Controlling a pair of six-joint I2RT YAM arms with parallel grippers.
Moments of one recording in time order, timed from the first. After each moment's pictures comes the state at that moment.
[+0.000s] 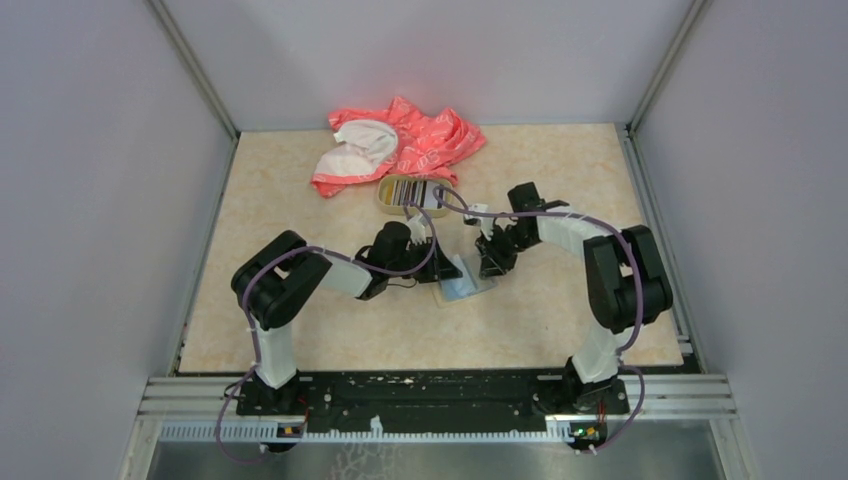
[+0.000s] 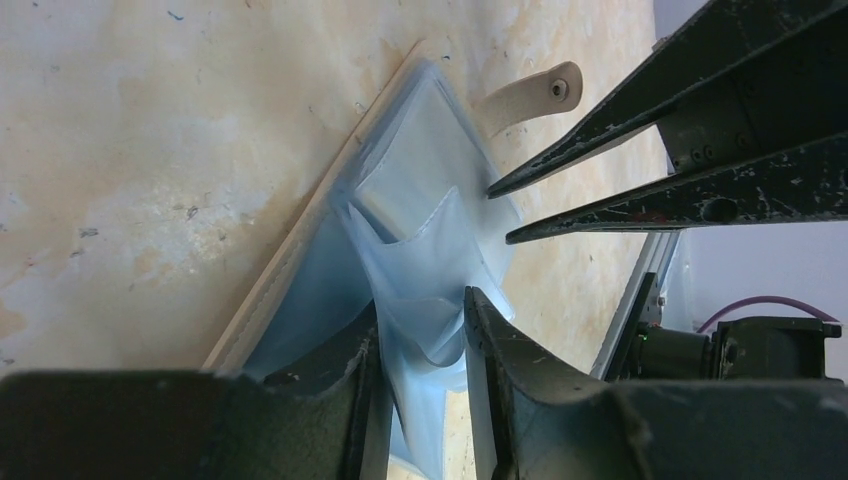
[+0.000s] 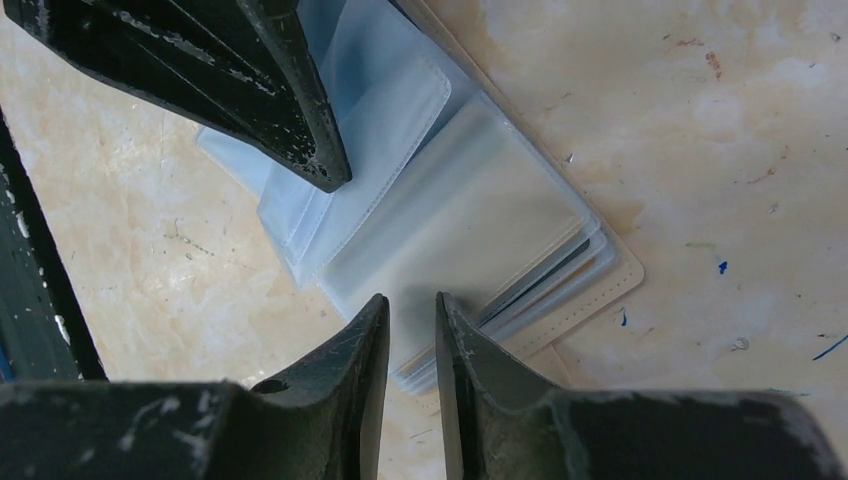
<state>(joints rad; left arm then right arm) -0.73 1.91 0.77 0.68 0.39 -0.82 0.30 1.72 1.02 -0.58 -0.72 -0.71</state>
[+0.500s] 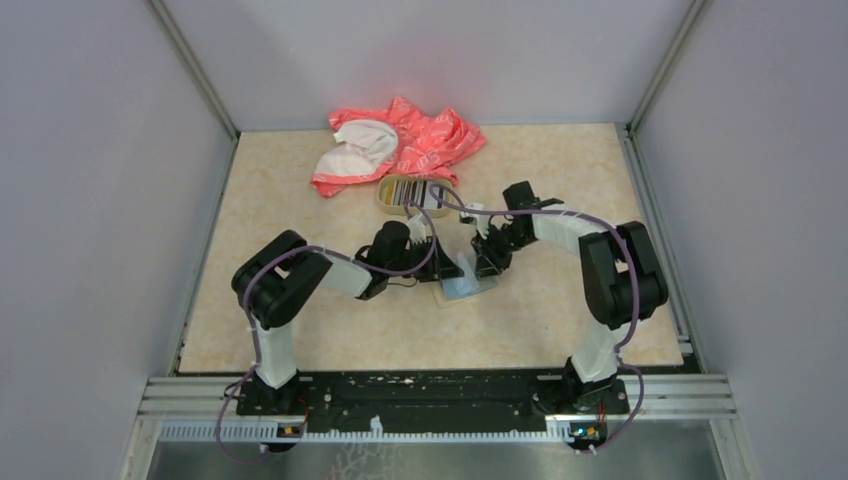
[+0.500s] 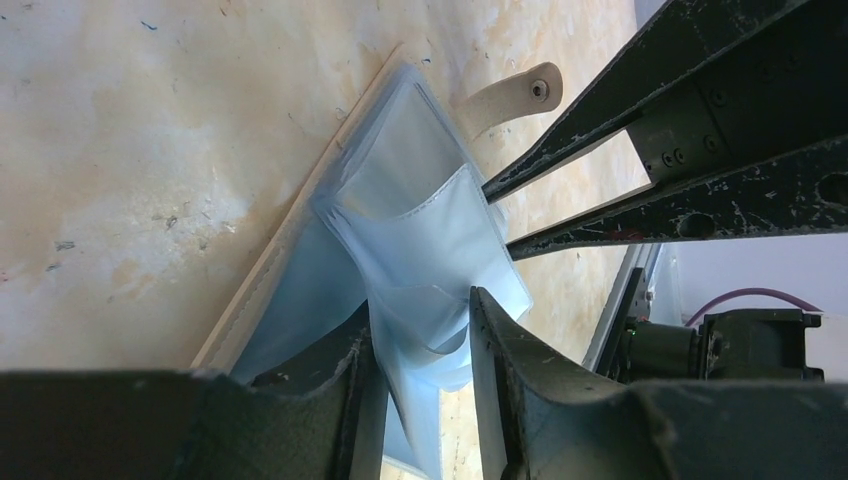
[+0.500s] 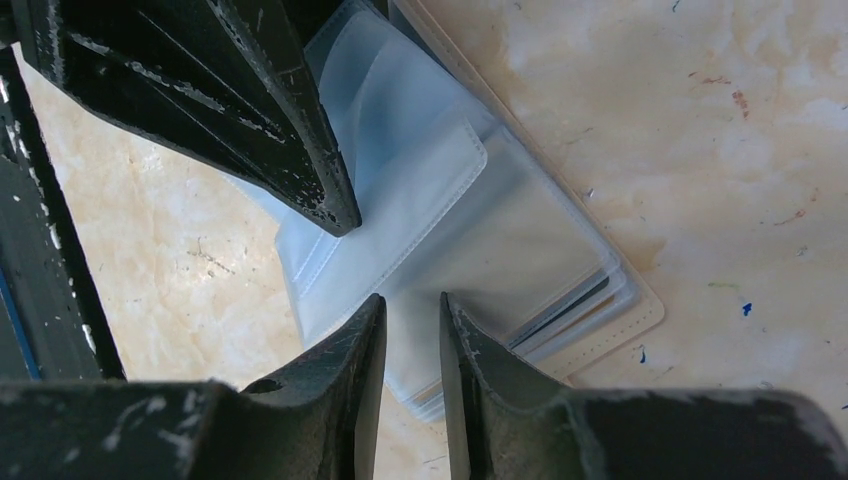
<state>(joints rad) -0.73 1.91 0.77 0.72 0.42 -0.83 0.32 1.75 1.05 -0.59 -0.75 -0.69</state>
